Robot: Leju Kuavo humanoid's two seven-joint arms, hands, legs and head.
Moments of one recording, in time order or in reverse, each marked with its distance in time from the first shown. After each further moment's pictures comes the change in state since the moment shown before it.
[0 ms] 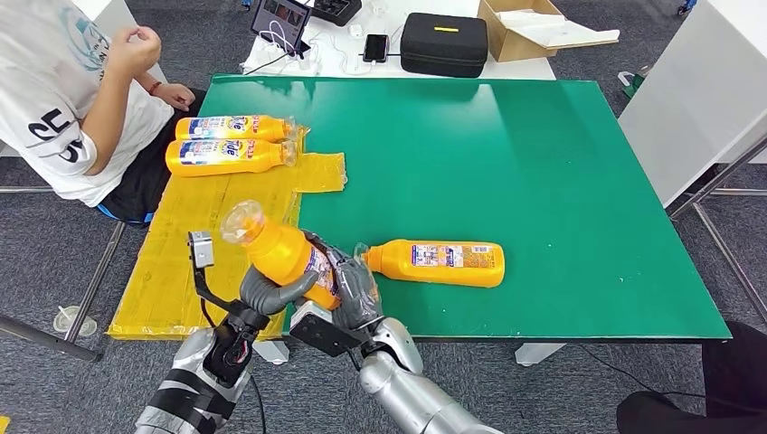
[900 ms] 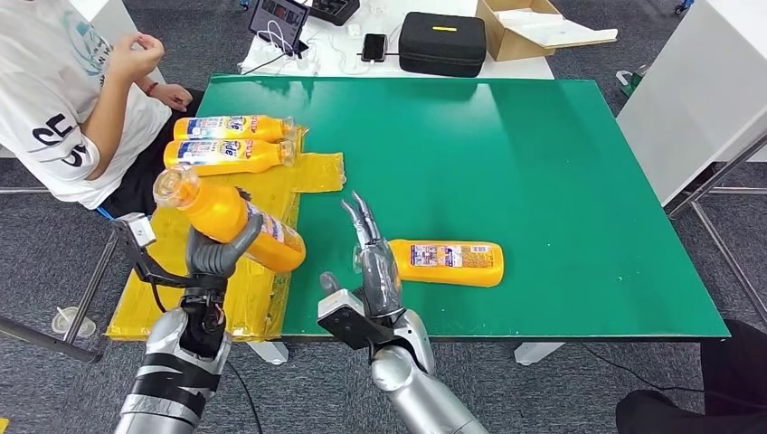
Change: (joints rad) left arm -0.041 -0.051 0.252 -0.093 -0.173 0.396 -0.113; right arm 0.141 -0.043 -0.063 -0.404 -0.034 -0.018 -0.024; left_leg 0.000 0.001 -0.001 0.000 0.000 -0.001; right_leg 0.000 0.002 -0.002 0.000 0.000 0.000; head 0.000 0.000
